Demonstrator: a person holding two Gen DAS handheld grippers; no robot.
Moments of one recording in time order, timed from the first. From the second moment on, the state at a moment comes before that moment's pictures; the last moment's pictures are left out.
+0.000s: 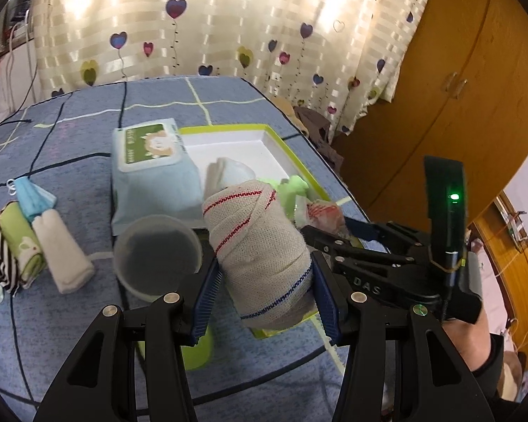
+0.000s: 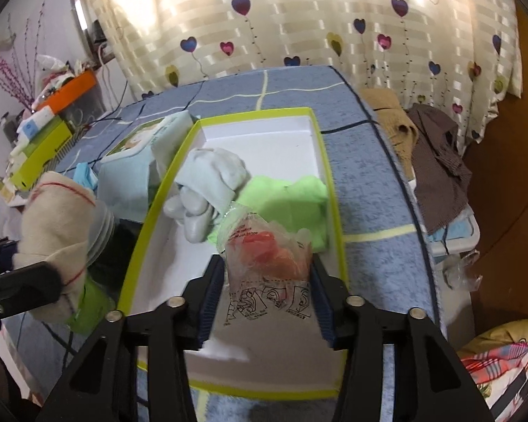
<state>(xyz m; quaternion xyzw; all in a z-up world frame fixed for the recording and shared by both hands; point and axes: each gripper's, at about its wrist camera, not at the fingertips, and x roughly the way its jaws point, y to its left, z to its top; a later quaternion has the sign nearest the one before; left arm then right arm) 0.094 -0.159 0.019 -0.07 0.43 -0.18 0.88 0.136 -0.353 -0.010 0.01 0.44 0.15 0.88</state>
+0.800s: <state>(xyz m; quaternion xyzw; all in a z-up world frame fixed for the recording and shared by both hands) 0.129 -0.197 -0.007 -0.03 0.46 -0.19 0.87 0.119 -0.385 0.009 0.04 0.41 0.15 0.90</state>
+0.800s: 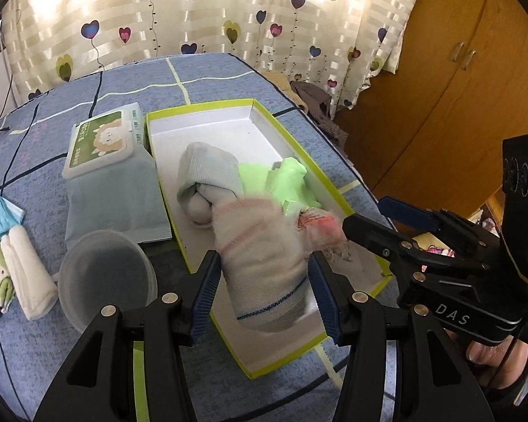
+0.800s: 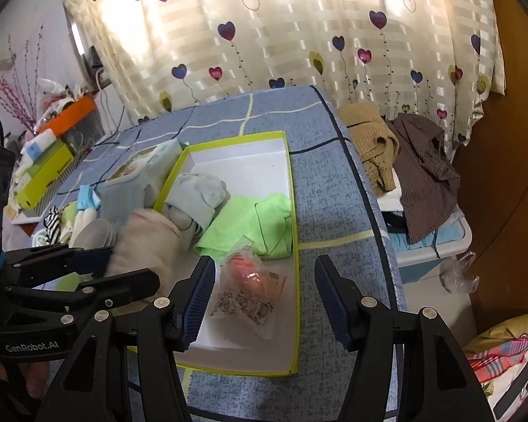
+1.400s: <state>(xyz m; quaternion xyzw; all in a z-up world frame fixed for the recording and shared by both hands) 0.086 -0.167 0.027 -0.06 0.41 -0.21 0.89 0.083 -0.360 0.041 0.02 0.39 0.15 0.91</state>
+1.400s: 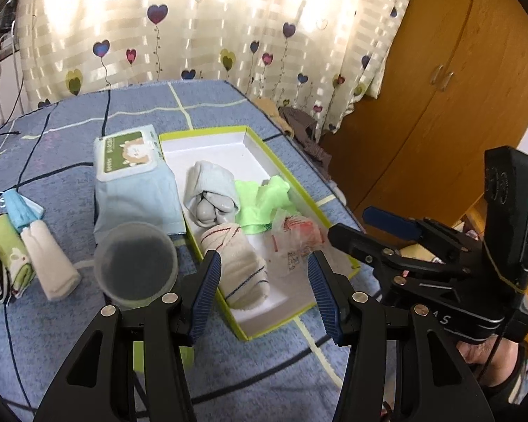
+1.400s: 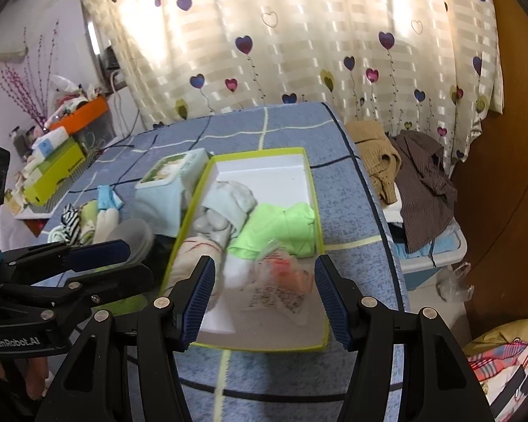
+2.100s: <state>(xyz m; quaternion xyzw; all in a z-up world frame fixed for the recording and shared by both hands) 0.043 -0.112 0.041 -0.10 0.39 -0.18 0.90 0.039 -0.306 0.078 -0.02 0.36 0.18 0.92</state>
